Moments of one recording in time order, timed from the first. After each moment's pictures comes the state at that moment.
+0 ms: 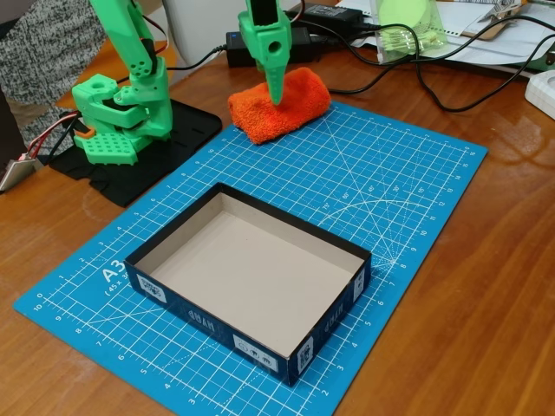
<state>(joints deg) -39.3 107.9 119.3 74.0 -97.3</state>
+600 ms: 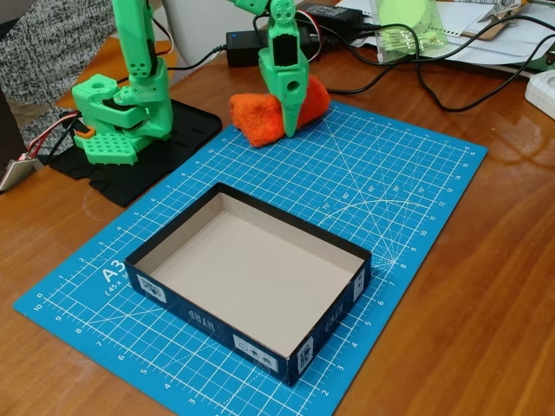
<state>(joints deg) -39.0 92.5 119.1 59.4 -97.6</state>
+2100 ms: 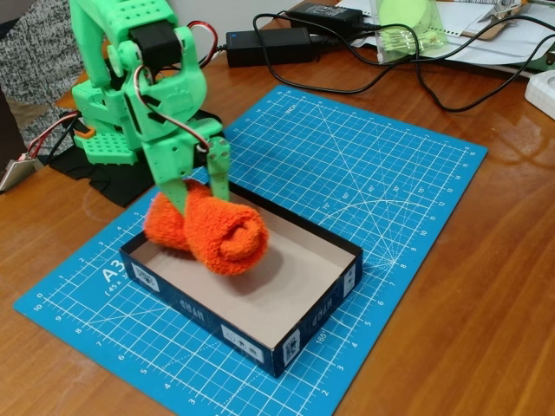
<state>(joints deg) 23.2 102.7 121.3 43.4 -70.8</state>
